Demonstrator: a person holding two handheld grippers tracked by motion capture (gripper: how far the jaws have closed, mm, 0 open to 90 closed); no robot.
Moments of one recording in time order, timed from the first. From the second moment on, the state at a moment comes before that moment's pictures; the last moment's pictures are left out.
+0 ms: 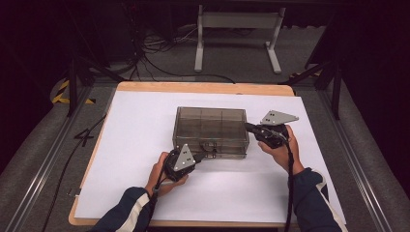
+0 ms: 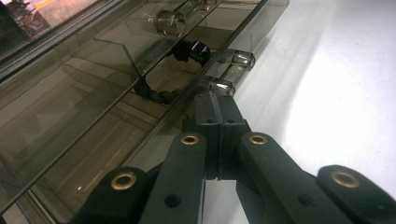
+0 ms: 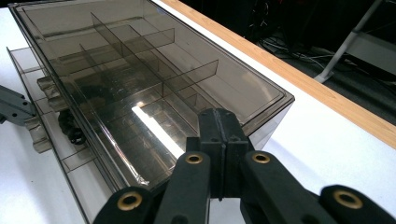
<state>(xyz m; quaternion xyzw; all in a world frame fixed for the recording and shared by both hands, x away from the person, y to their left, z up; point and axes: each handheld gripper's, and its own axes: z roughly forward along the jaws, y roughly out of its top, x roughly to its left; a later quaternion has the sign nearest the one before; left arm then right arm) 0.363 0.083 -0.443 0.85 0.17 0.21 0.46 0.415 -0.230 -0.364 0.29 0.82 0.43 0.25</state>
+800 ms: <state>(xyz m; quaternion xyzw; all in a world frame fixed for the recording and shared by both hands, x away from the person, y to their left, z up) 0.376 0.078 -0.441 0.84 0.18 0.22 0.47 0.416 -0.231 -0.364 0.29 0.82 0.44 0.25</state>
